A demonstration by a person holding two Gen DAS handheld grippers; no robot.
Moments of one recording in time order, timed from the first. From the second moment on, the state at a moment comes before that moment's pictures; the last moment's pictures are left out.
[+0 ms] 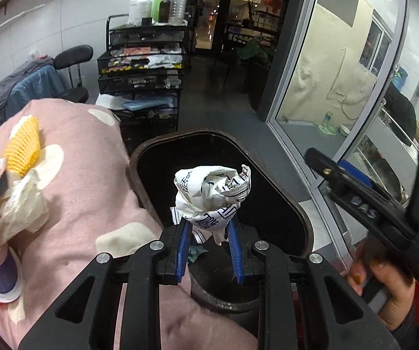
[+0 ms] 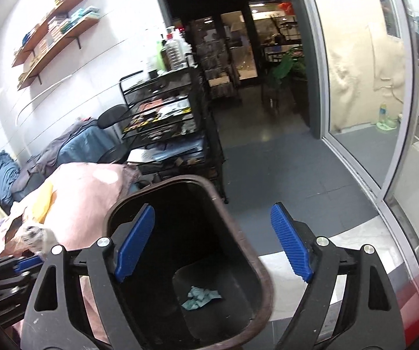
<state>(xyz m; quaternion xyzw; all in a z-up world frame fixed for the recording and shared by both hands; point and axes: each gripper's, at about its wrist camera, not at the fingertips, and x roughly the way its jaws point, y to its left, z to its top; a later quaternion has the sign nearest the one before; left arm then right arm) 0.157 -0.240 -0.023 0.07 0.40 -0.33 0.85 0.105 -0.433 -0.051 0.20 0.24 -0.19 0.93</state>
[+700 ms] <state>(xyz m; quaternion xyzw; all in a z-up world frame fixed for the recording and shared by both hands) 0.168 -0.274 -0.045 0.14 0.41 -0.31 0.85 0.102 -0.449 -0.054 0.21 0.24 -0.19 0.93</state>
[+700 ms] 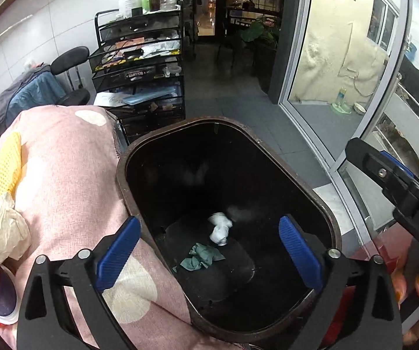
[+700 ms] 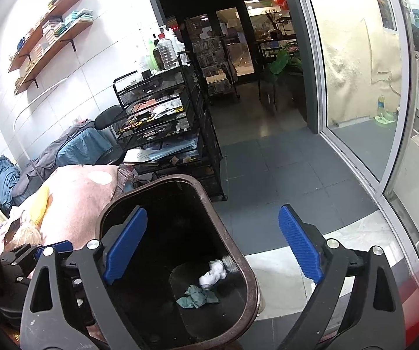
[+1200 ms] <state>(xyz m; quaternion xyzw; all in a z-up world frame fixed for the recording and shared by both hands) 0.119 -0.208 -0.009 0.11 0.33 -0.28 0.89 0.113 -0.415 -0.057 0.19 0.25 -0.10 0.94</state>
